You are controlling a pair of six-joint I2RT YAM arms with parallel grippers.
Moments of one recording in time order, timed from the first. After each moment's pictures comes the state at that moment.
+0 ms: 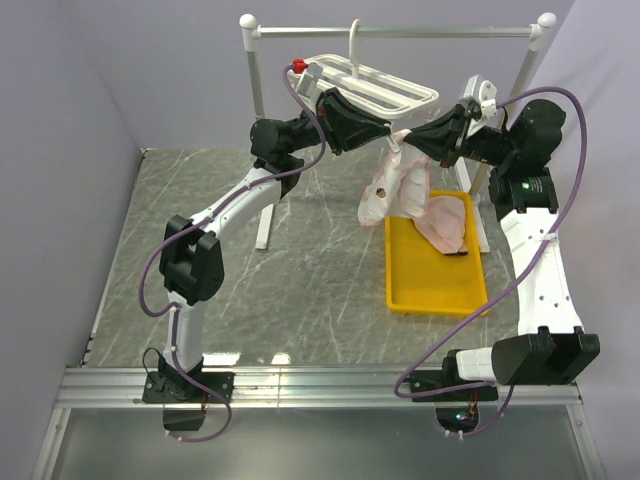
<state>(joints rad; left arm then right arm) -0.58 2.06 1.91 1.08 0.90 -0.99 -0.02 1.33 1.56 -0.06 -1.22 -0.14</state>
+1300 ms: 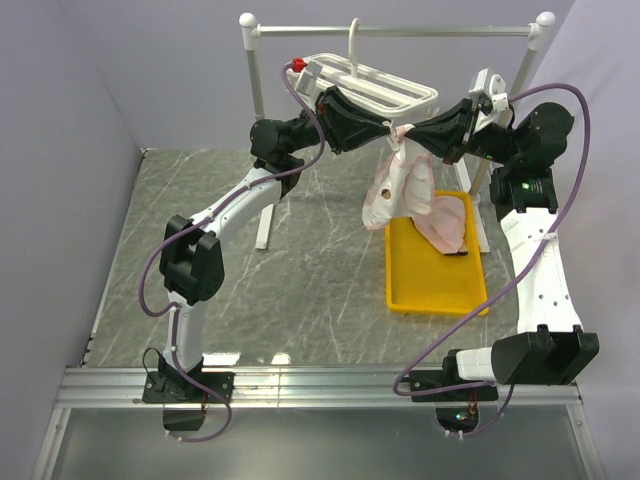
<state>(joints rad) -0.58 2.06 1.91 1.09 0.89 -1.02 -0.03 1.33 1.53 0.15 -1.26 0.06</state>
